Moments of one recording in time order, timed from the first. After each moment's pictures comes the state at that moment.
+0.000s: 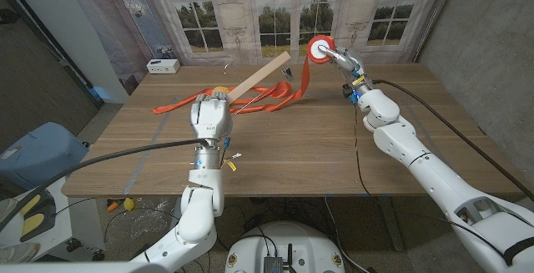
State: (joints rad) left arm 1.23 0.61 0.63 -2.06 1.26 0.83 0.58; left_hand 1.24 0.14 0.35 -0.09 0.33 0.71 0.13 0.47 0.21 0.70 0.03 0.50 0.75 0.92 0.02 0.42 0.66 0.59 -0.06 1.00 0.18; right arm -0.72 -0.49 -0.41 -1.49 0.50 0.27 -0.05; right_hand 0.96 0.08 0.24 -0.13 0.19 0.96 0.05 0.29 0.31 0.83 -0.01 0.85 0.37 0.64 -0.06 0.54 0.72 0.38 0.01 0.48 0.26
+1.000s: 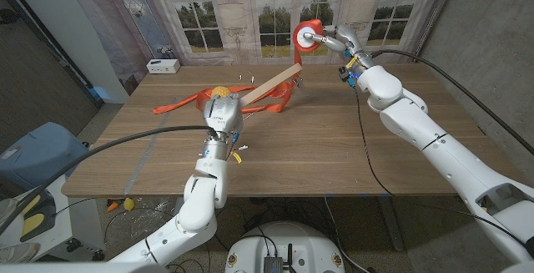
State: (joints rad) left arm 1.15 0.65 0.67 -2.08 1.22 0.77 0.40; left_hand 1.23 0.14 0.35 -0.09 0.34 0.71 0.13 0.47 0.21 0.71 0.04 0.49 0.75 0.93 0.02 0.40 0.68 0.59 -0.06 1.00 0.18; right arm -0.66 -0.61 -0.46 -1.73 0.31 0.08 -0.10; right_hand 0.96 0.08 0.24 -0.13 0.19 0.96 0.05 0.29 0.33 0.83 -0.01 0.86 0.37 0.65 -0.06 0.53 0.73 0.38 0.01 0.49 0.26
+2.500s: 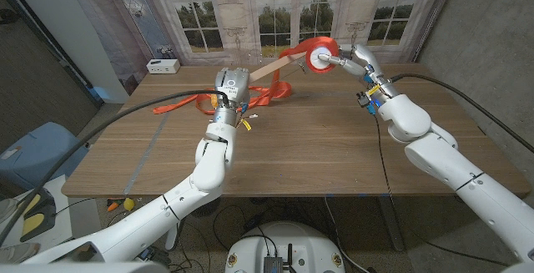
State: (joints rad) left arm 0.87 0.61 0.75 -1.96 1.34 0.73 0.19; left_hand 1.23 0.14 0.35 -0.09 0.33 0.71 0.13 0.47 0.21 0.71 0.03 0.48 0.76 0.94 0.02 0.39 0.69 0.59 -0.06 1.01 0.18; right arm -1.03 -0.72 -0.29 -1.86 0.36 0.31 -0.10; right_hand 0.96 0.08 0.26 -0.15 0.18 0.97 0.06 0.29 0.33 0.84 0.00 0.88 0.37 0.67 -0.06 0.52 0.76 0.39 0.02 0.51 0.25
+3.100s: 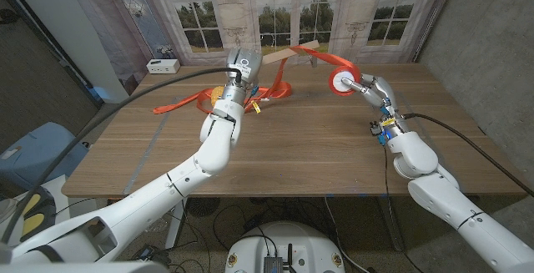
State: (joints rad) left arm 0.77 0.60 0.76 -1.97 1.56 0.65 0.01; left_hand 1.23 0.13 0.35 -0.09 0.33 0.71 0.13 0.47 0.21 0.71 0.03 0.48 0.76 0.94 0.02 0.38 0.70 0.59 -0.06 1.01 0.18; right arm -1.16 -0.63 -0.25 -1.70 0.45 0.51 -0.10; right_hand 0.96 0.08 0.26 -0.15 0.18 0.97 0.06 0.29 0.34 0.84 0.00 0.88 0.37 0.68 -0.06 0.51 0.77 0.39 0.02 0.52 0.24
